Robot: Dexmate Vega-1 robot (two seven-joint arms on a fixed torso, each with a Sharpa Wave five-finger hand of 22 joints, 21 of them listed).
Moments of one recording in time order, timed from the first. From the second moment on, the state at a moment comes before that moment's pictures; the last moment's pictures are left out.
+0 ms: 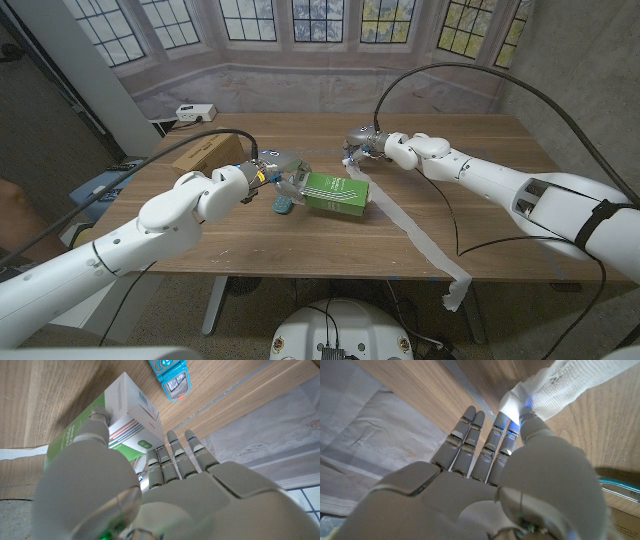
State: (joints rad) left arm 0.96 1.04 0.51 -2.26 0.70 0.31 -0.30; left_hand 0.95 -0.05 0.42 -0.16 0.18 0.56 -0.03 0.37 0.25 0.44 -0.13 0.57 0.51 0.47 -0.09 0.25 0.31 0.34 0.04 0.25 0.20; right arm -0.17 -0.47 -1.12 -1.05 -0.75 0.13 0.00; right_hand 1.07 0.01 0.40 -0.18 0.18 0.95 -0.15 0.36 0.21 0.94 -0.16 0.43 0.29 0.71 -0.07 0.34 0.27 0.74 -0.07 0.22 0.17
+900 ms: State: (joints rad) left arm 0.94 1.02 0.51 -2.25 0.73 0.30 -0.29; left_hand 0.95 -0.05 0.42 -0.16 0.19 0.56 -0.03 0.37 0.25 0.44 -0.13 0.58 0.52 0.47 -0.09 0.24 0.32 0.34 0.04 0.25 0.20; right arm -0.27 -0.55 -1.03 -1.30 -0.80 -0.02 0.00; right_hand 1.11 0.01 0.40 -0.18 0.18 0.98 -0.15 0.37 0.21 0.97 -0.16 0.45 0.31 0.76 -0.08 0.34 0.28 0.76 -0.08 0.22 0.17
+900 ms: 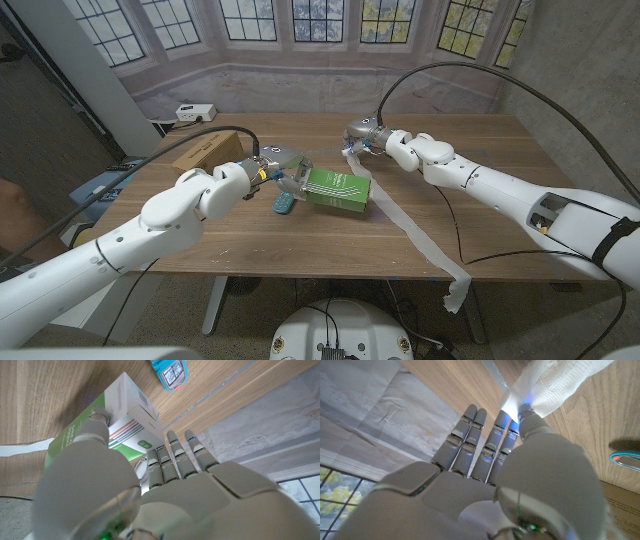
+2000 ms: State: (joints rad) left arm 0.92 0.98 0.53 -2.22 0.75 0.31 -0.28; left_hand 0.95 -0.05 0.42 -0.16 0.18 0.56 -0.03 0.38 0.25 0.44 -0.13 0.58 0.52 0.47 -0.09 0.24 0.32 0.33 0.05 0.25 0.20; right arm -0.32 -0.53 -0.98 -1.41 -0.82 -0.10 -0.04; right_hand 1.14 0.01 0.38 -0.17 0.18 0.99 -0.14 0.38 0.21 0.98 -0.16 0.46 0.32 0.79 -0.09 0.34 0.29 0.78 -0.08 0.22 0.17
